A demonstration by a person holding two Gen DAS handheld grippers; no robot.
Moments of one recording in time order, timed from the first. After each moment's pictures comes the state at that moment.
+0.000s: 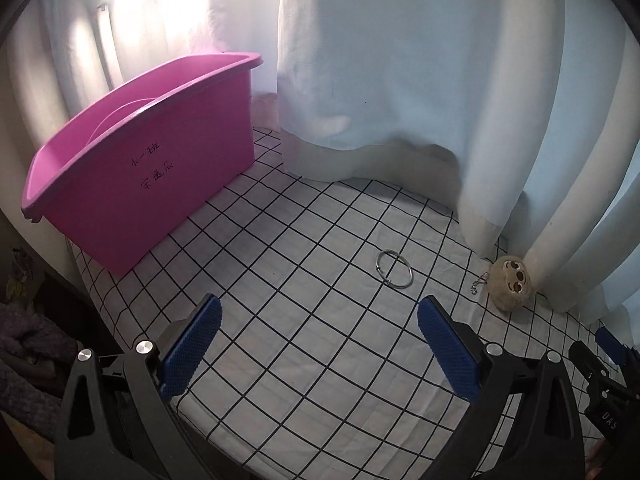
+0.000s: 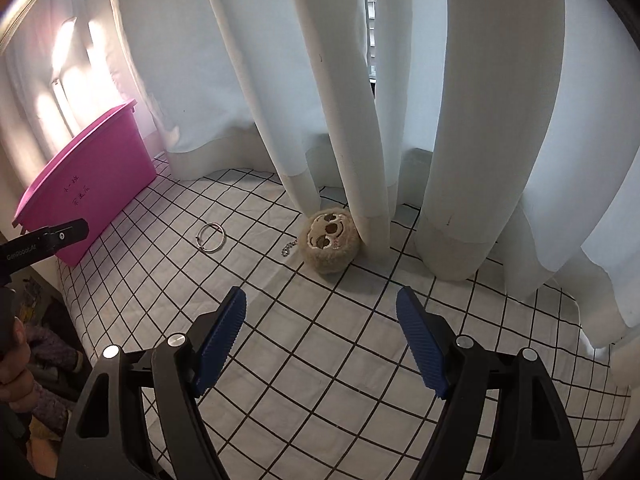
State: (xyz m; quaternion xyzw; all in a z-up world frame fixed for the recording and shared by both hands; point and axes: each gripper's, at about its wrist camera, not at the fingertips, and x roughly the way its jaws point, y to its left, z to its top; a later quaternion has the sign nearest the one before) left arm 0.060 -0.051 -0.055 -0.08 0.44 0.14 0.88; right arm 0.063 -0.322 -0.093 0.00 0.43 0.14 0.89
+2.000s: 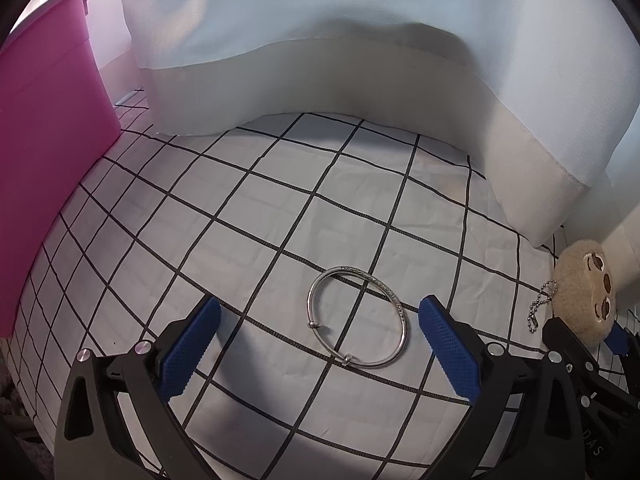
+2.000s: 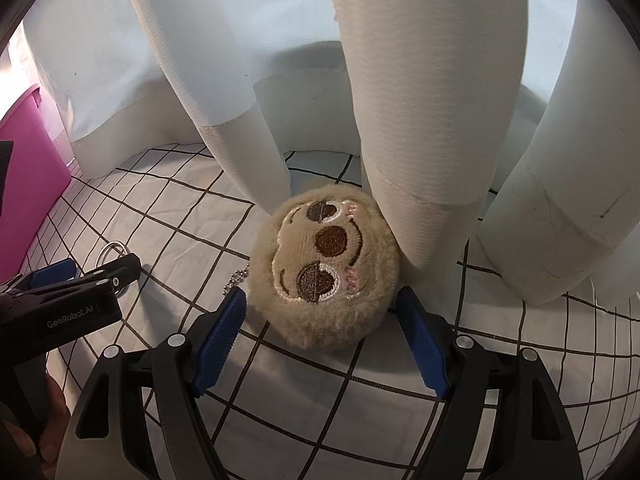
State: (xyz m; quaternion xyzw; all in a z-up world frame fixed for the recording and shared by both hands) left arm 0.210 -0.083 -0.188 -0.05 0.50 0.07 0.86; right arm 0.164 -0.282 -0.191 0.01 0.47 0.05 0.88
